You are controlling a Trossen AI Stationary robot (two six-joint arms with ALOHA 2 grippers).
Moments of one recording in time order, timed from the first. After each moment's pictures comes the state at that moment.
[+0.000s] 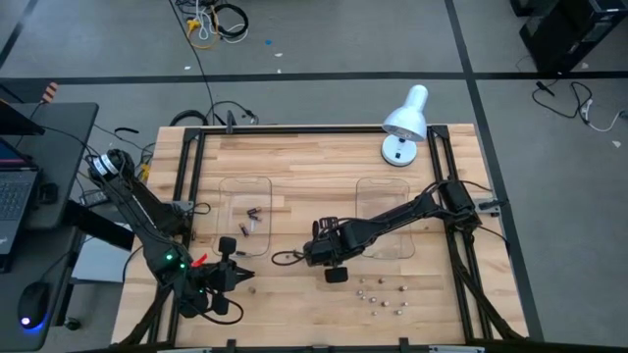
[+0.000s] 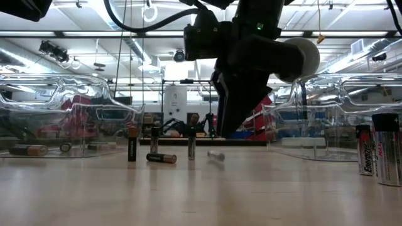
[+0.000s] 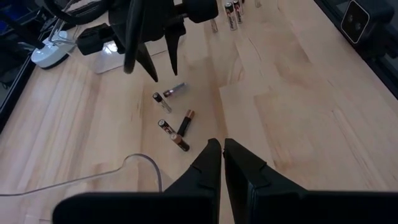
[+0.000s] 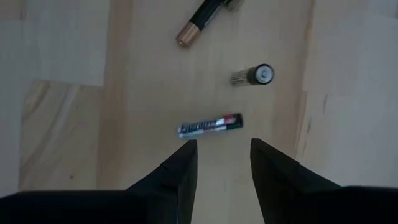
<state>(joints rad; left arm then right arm) -0.95 1.28 0.82 -0.46 -0.80 -0.43 0.28 2.08 1.55 -0.78 0.16 0.14</state>
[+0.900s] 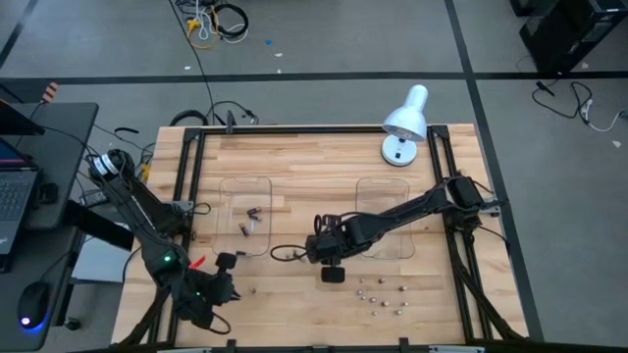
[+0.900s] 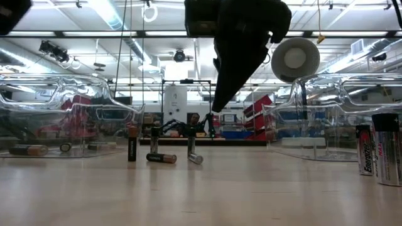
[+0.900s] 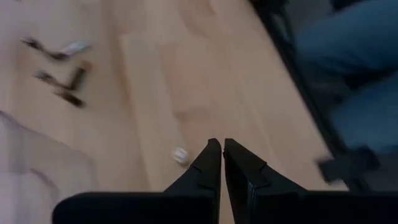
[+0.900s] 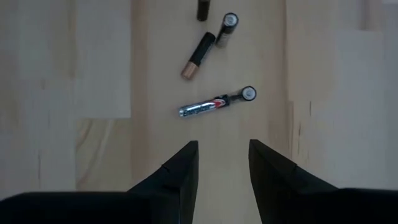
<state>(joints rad) -0.98 1.28 0.82 -0.47 -0.40 -0.55 0.28 2.00 1.55 -0.76 0.14 0.28</state>
